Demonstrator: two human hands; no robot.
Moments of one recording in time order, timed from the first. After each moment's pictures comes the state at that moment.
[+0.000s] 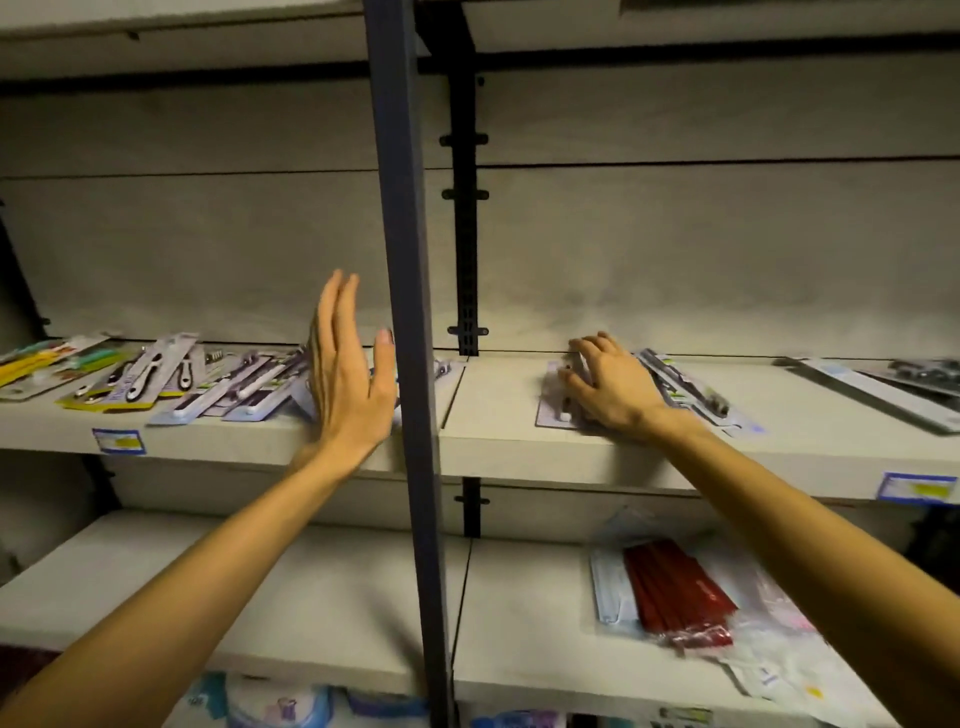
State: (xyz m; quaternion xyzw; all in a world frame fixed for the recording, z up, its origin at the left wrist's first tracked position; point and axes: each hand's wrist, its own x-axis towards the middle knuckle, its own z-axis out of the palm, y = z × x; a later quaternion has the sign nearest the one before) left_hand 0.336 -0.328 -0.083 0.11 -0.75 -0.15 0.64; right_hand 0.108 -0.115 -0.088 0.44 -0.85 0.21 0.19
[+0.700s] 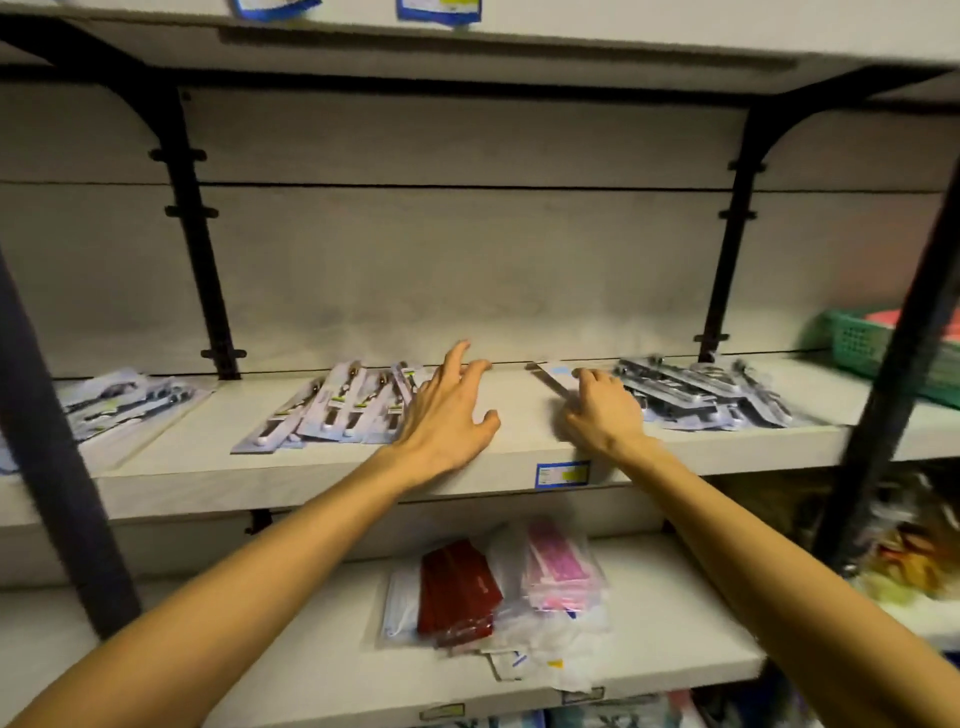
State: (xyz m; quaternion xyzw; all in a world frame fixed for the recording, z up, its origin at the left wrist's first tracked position) left_hand 0.097 0.000 -0.092 0.02 -0.95 -0.11 0.30; right_hand -0.025 0.188 -0.096 0.24 -0.94 0.16 0.17
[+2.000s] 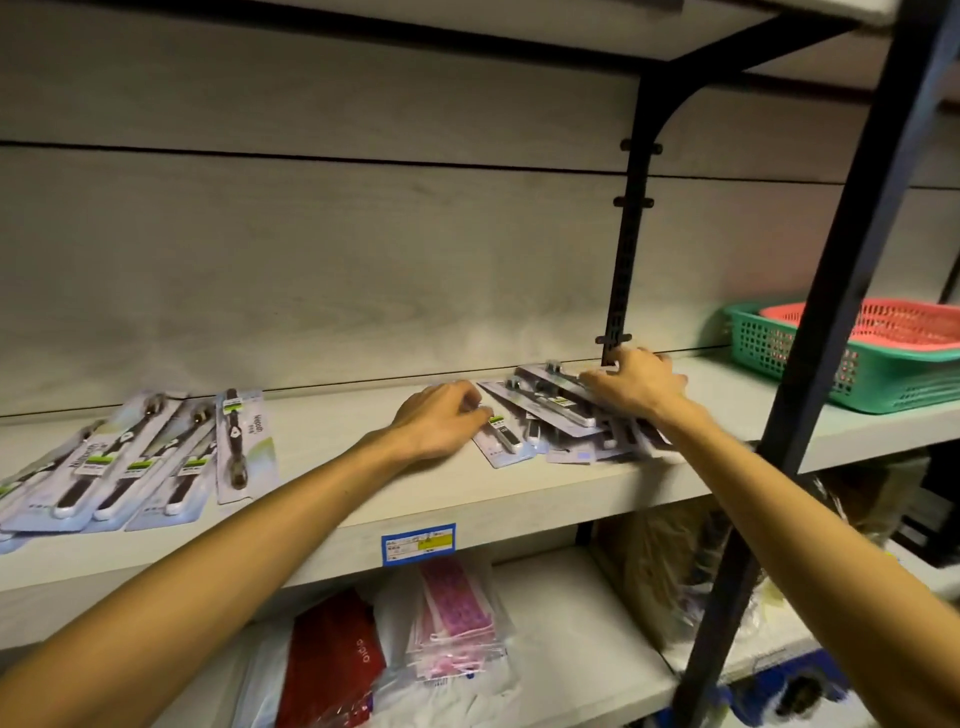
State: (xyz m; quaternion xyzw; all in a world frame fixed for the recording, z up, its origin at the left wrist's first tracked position) left_hand -0.099 0.078 -0.103 -0.01 -0.97 -0.21 0.15; right_hand -0.167 0.334 -0.059 0.05 -0.97 0.20 0.12
